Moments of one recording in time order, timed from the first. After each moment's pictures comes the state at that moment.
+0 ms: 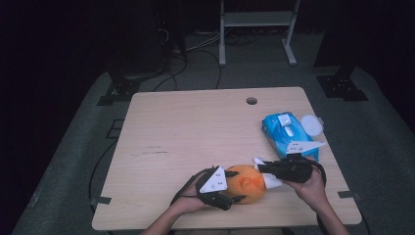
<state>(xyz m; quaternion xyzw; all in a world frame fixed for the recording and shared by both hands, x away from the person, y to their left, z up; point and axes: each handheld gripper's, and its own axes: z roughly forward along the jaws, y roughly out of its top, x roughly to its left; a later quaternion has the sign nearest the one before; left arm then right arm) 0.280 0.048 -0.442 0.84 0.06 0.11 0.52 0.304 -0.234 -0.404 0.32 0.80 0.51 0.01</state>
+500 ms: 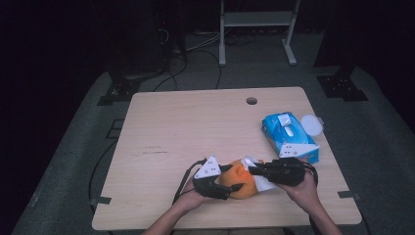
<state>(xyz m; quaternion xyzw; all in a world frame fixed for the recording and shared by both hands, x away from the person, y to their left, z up) 0.298 0.058 -0.445 0.81 0.17 0.07 0.55 0.298 -0.219 -0.402 0.28 0.79 0.54 0.01</state>
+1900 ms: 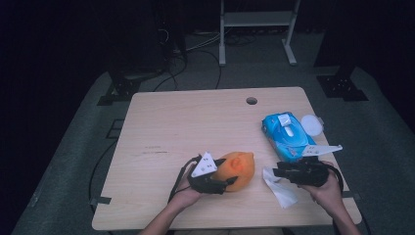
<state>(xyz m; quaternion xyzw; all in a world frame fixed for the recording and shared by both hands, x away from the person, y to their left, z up) 0.293 0.060 -0.433 0.83 0.16 0.13 0.53 0.299 -0.277 -0.420 0.36 0.79 0.49 0.03</state>
